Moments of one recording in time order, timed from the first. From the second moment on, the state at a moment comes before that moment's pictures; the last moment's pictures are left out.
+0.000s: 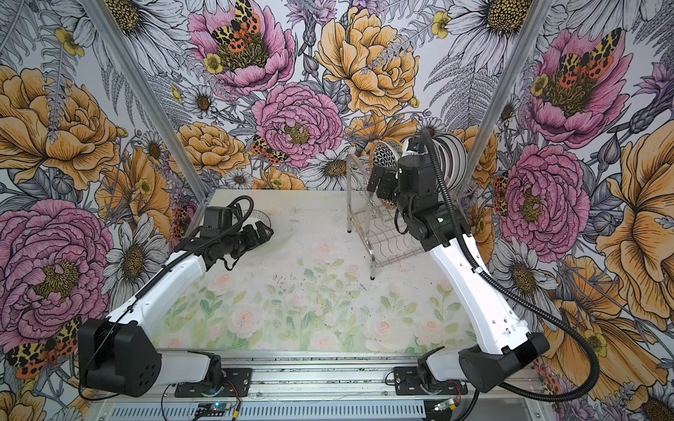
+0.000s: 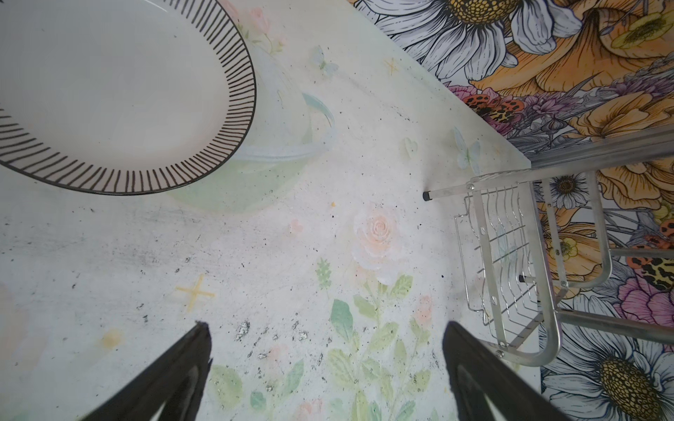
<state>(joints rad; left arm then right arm) -0.17 1.34 1.07 -0.50 0.21 -0.60 0.40 1.37 1.74 -0.69 0.28 0.38</state>
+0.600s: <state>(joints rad) -0.17 1.32 1.04 -0.46 0.26 -0.60 0.38 1.42 1.76 -0.72 0.29 0.43</state>
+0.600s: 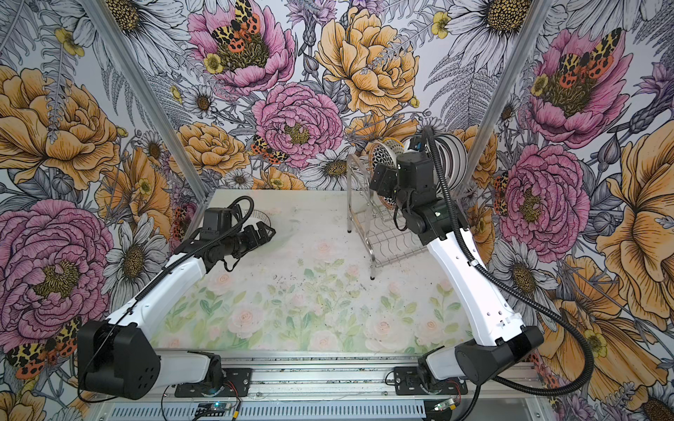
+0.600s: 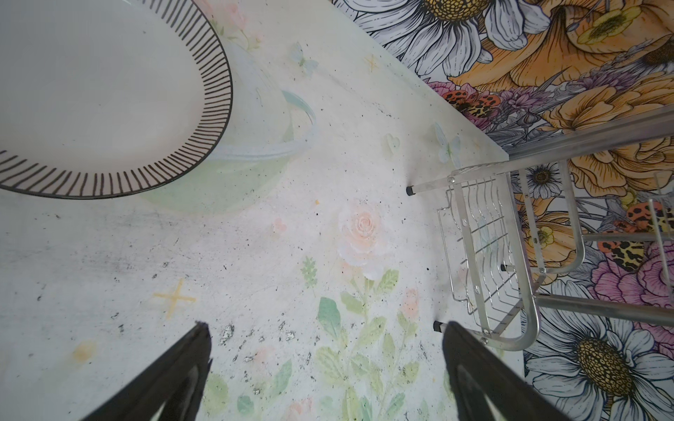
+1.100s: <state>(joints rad) -0.19 1.33 1.04 -0.45 0.28 -0.60 0.45 1.48 1.76 -0.76 0.60 0.34</state>
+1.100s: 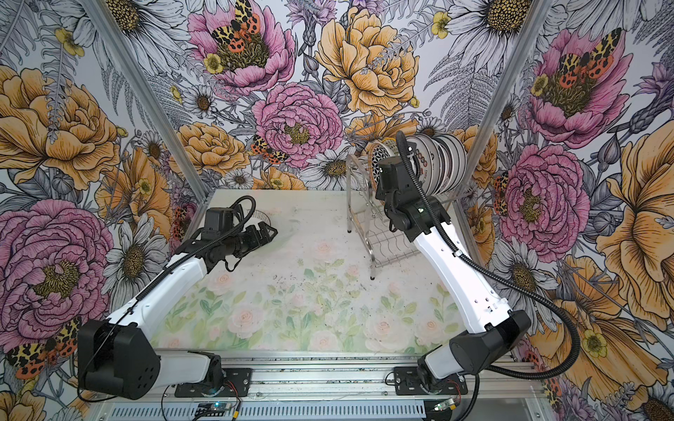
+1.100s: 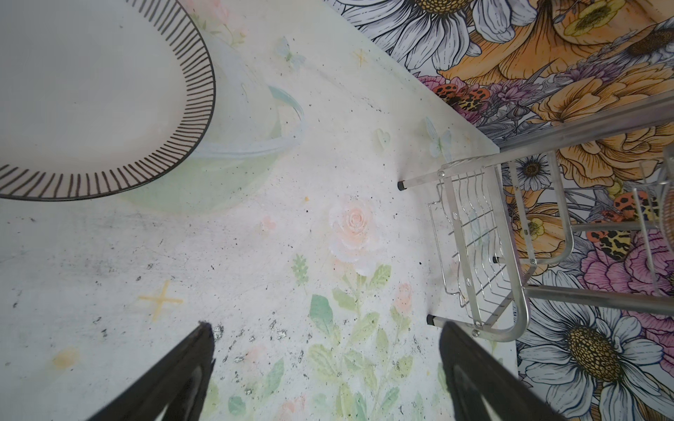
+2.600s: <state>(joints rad) -0.23 1.41 1.07 -0.45 0.31 -0.58 0.45 1.51 1.75 -0.73 0.71 0.12</state>
